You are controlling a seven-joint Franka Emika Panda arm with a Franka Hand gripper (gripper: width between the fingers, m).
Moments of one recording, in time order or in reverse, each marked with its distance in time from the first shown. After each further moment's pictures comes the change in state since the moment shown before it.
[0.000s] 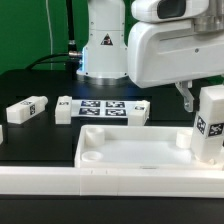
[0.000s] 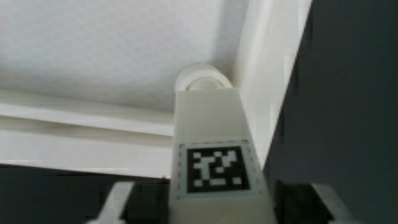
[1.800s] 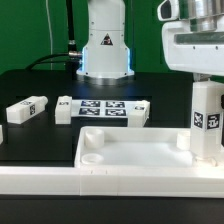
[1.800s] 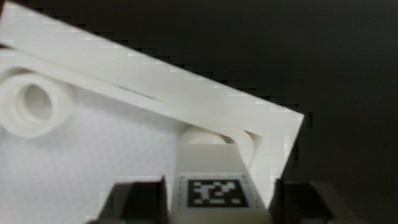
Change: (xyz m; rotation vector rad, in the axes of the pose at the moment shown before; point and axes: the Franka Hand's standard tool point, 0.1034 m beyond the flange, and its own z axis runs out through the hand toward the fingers) arm -0.010 -0.025 0.005 0.092 0.042 1.374
